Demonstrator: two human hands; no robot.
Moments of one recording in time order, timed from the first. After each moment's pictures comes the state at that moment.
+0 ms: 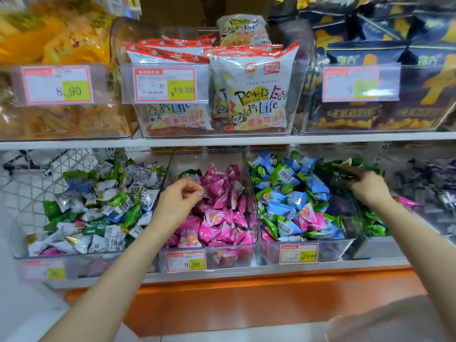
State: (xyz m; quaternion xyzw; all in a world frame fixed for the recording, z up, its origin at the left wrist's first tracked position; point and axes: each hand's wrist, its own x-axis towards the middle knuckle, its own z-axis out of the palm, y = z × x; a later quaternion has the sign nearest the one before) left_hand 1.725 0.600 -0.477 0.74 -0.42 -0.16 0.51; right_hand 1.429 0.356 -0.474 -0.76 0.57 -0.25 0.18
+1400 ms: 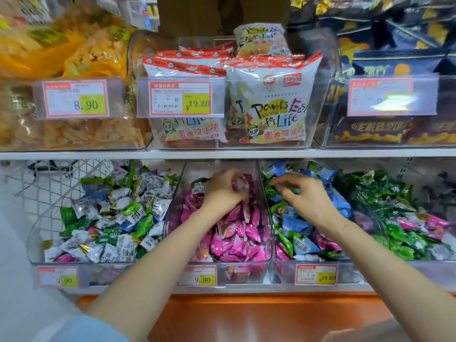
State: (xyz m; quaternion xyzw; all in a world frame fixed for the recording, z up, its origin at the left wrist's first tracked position) left_hand 1.721 0.512 -0.479 0.78 -0.50 -0.05 0.36; right_hand 1.545 0.439 -0.460 -0.87 0.29 -0.30 0.26
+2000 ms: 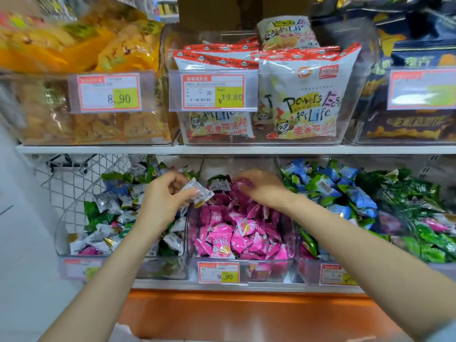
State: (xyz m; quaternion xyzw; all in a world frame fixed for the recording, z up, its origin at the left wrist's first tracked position) left_hand 1.785 0.639 -0.458 0.75 -0.41 -0.06 0.52; right_hand 1.656 0.456 -0.465 -0.94 0.23 -0.14 0.19
